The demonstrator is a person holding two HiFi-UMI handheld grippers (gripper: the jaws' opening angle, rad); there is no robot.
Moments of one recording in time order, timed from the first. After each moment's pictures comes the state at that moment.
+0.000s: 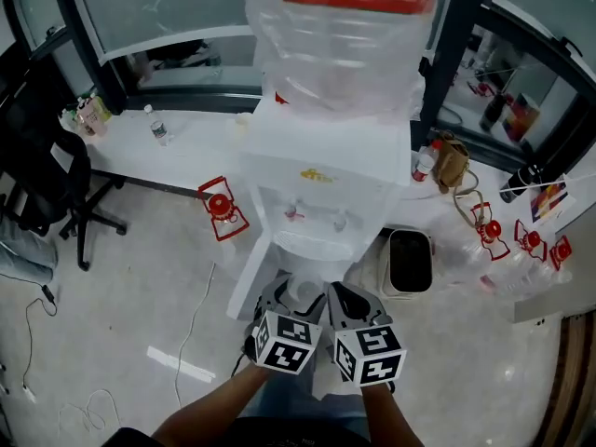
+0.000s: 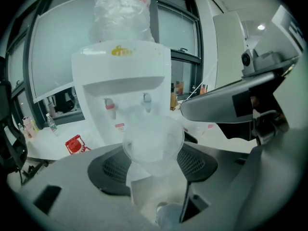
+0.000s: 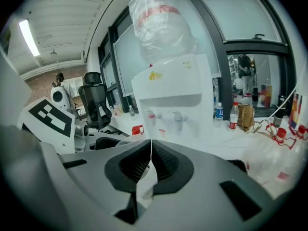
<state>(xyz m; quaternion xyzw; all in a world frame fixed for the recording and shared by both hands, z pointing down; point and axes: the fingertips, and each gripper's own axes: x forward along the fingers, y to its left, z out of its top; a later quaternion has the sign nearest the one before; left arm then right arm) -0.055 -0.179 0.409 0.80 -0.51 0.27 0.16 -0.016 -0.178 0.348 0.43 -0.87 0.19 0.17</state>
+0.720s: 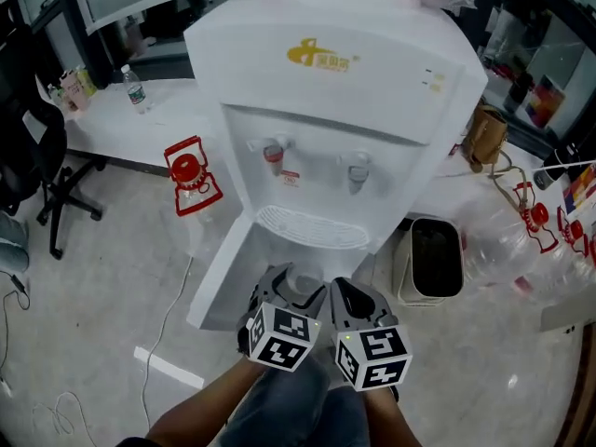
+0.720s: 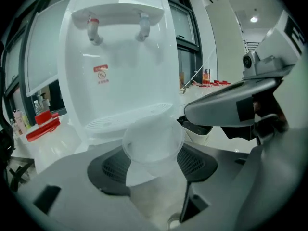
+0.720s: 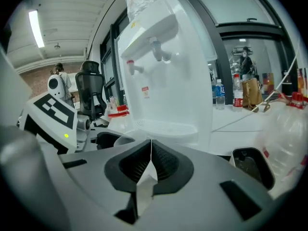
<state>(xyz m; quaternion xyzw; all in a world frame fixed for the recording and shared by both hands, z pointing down) -0.050 -0.236 0.614 0.81 -0.51 0.27 0.13 -0.006 -0.227 0.560 0.43 -0.87 0.16 0.15</state>
